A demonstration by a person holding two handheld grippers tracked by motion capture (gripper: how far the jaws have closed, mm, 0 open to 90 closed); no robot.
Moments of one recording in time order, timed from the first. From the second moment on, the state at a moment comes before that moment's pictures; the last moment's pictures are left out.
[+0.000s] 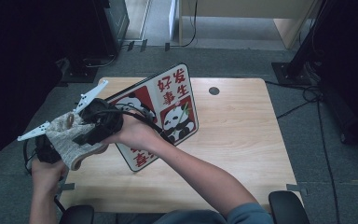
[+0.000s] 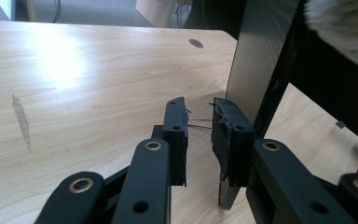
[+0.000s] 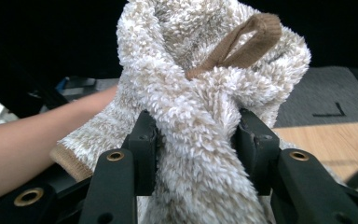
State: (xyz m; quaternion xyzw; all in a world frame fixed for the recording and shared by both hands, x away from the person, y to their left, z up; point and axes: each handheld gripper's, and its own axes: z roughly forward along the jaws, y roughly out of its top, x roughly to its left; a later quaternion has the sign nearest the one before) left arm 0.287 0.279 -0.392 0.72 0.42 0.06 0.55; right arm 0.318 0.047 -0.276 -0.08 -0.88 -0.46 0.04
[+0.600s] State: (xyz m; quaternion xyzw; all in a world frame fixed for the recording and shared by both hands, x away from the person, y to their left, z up) left arm 0.287 0.277 -0.393 0.72 0.42 0.07 0.54; right arm 0.328 0.023 -0.290 -0.12 -0.88 -0.45 0.05
